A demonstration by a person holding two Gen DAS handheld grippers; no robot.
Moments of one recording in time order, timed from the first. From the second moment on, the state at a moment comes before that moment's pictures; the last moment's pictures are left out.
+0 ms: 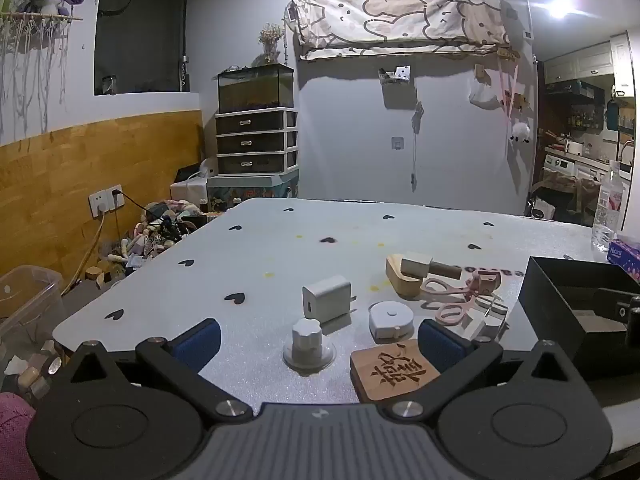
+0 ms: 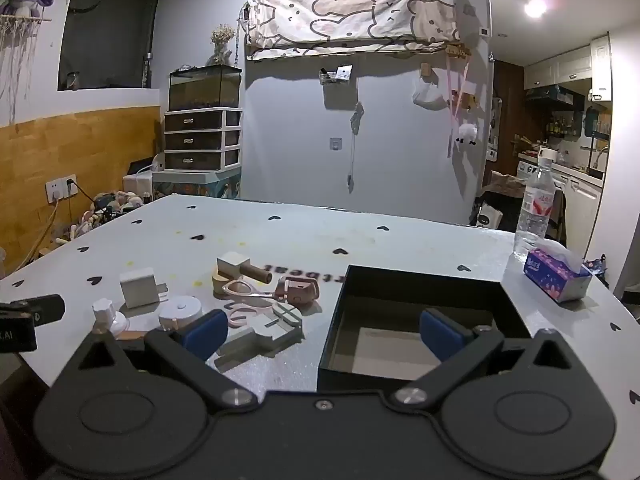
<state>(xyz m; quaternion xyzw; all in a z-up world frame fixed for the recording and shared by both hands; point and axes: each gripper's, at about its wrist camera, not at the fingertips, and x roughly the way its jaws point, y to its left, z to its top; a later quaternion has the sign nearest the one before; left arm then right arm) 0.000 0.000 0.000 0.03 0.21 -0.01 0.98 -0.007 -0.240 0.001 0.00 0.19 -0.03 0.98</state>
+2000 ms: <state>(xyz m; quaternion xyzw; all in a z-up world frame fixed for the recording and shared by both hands) 0.000 0.000 0.000 0.03 0.22 -0.01 0.98 -0.005 -0.240 0.002 0.00 0.20 -0.03 0.98</state>
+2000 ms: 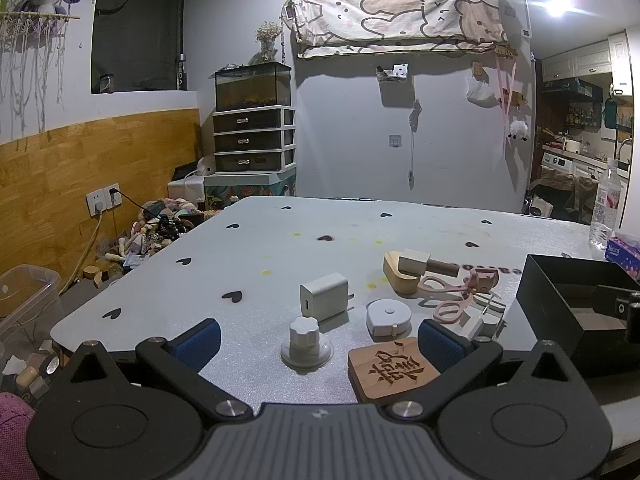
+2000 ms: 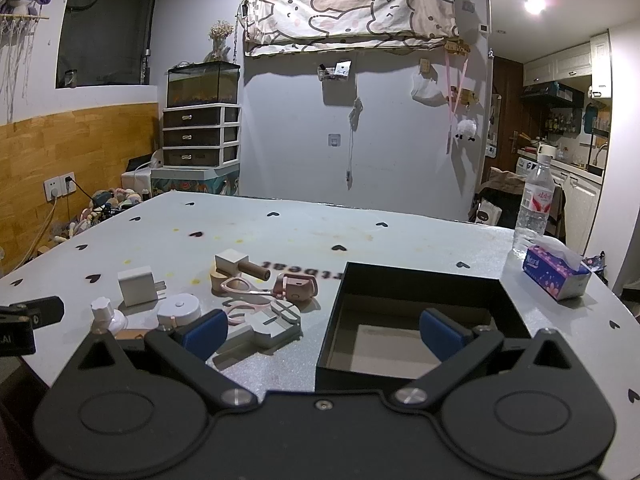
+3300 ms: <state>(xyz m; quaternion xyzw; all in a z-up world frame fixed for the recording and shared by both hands) 0.000 0.000 0.000 0.03 0.22 -0.01 0.98 -0.007 -0.242 0.004 0.00 0.19 -0.03 0.98</state>
